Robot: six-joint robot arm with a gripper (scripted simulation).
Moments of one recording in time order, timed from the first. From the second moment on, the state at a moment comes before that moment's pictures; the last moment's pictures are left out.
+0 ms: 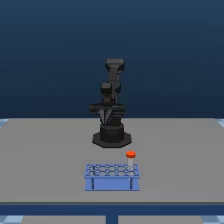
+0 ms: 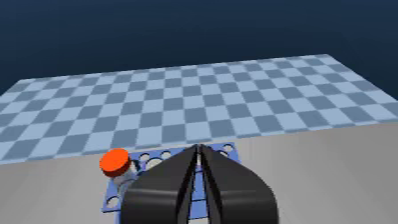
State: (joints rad) arm -0.10 -0.81 1.19 -0.01 -0.14 0.05
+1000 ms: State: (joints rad) arm -0.09 -0.80 1.19 0.08 -0.15 -0.03
